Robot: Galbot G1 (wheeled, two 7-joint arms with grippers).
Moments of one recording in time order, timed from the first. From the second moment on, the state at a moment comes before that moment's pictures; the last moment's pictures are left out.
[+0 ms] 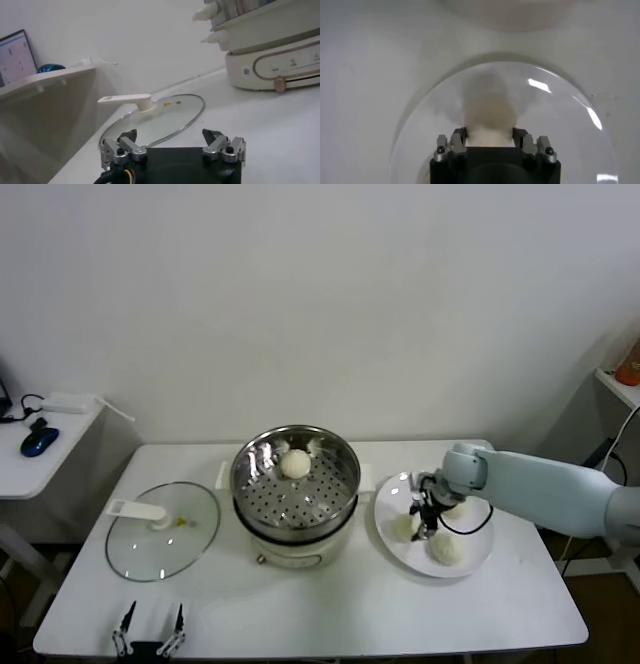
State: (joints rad) left arm 1.70 -1.50 -0.78 -1.63 0.17 -0.42 -0.02; right arm 0.31 0.86 -1.43 1.23 0.50 -0.37 -0.76
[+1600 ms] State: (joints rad) left arm 1.73 -1.48 -0.76 -1.67 0.18 -0.41 0.03; right arm 0.76 1.44 -1.59 1.17 1.01 -0.51 -0.81
